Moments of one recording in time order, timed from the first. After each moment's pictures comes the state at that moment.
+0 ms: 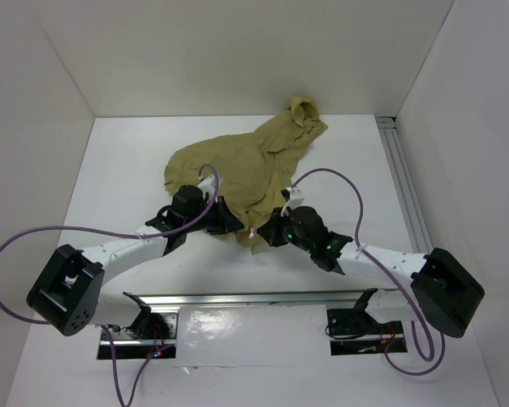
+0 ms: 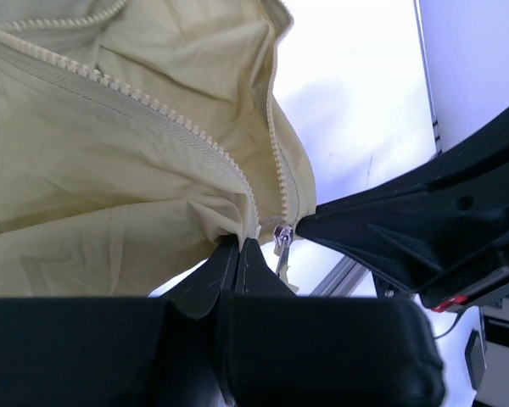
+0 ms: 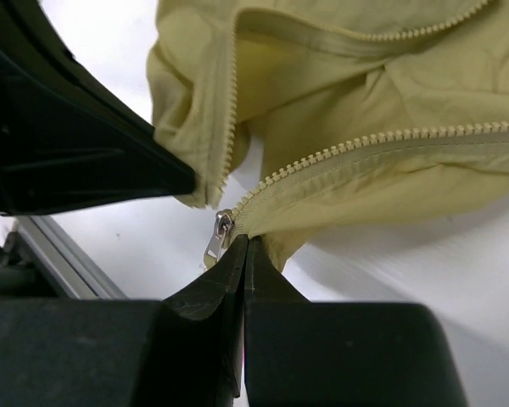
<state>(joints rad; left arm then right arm) -0.54 1.33 0.65 0.16 0.37 -0.68 0.82 1.23 0.51 0.29 0.04 0.62</state>
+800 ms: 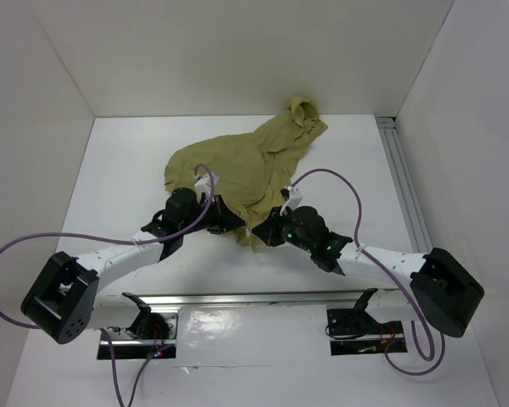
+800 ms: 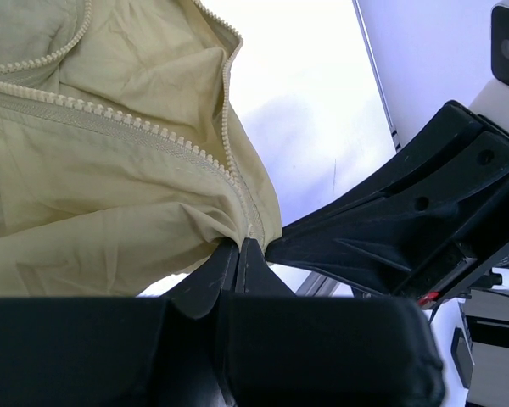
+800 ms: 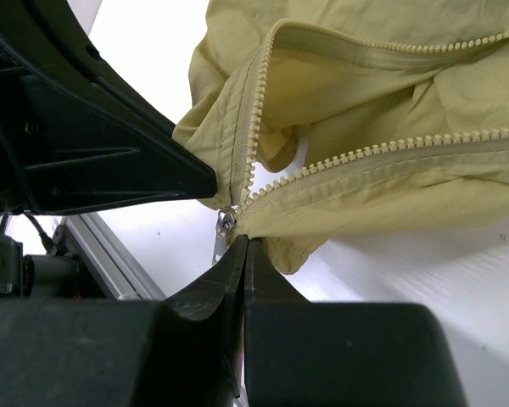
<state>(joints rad) -0.54 1.27 0.58 0.30 0.41 -0.72 0.82 1.23 0.50 0.40 -0.04 0.67</state>
